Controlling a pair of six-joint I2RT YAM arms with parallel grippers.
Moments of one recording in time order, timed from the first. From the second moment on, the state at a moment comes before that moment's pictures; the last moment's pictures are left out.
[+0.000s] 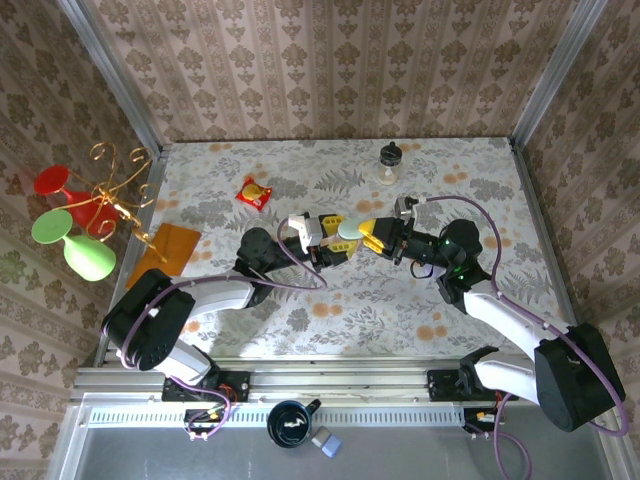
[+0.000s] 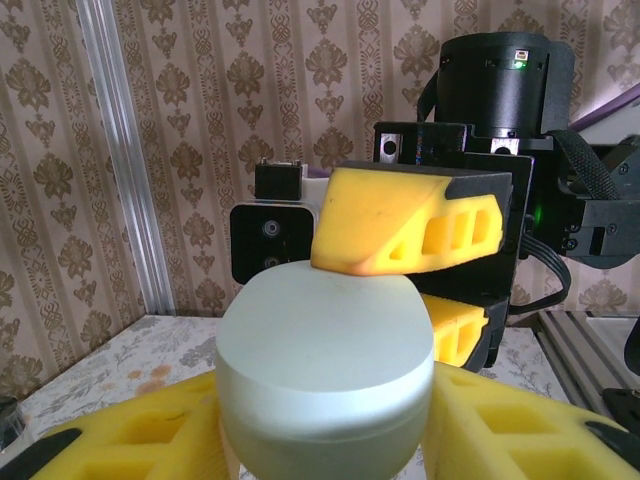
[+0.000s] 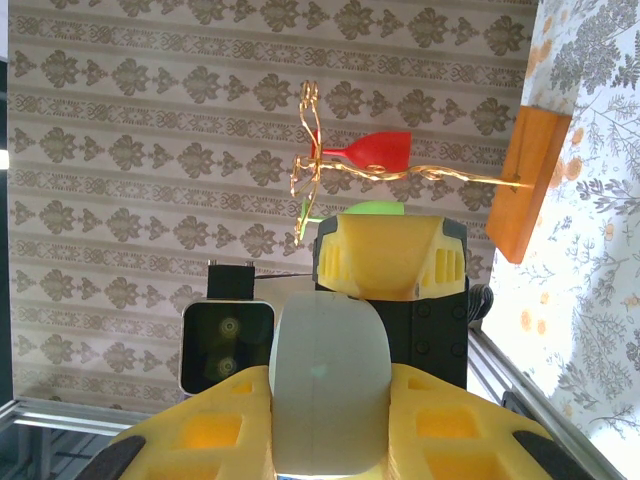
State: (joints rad) left arm -0.75 1.50 0.60 1.18 0.69 -0.07; right arm 0.36 1.14 0.52 0.78 -0.83 1.54
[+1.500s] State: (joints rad) left arm -0.75 1.50 0.46 1.18 0.70 -0.09; right arm 0.44 0.90 0.78 -0.21 -0.53 0.34
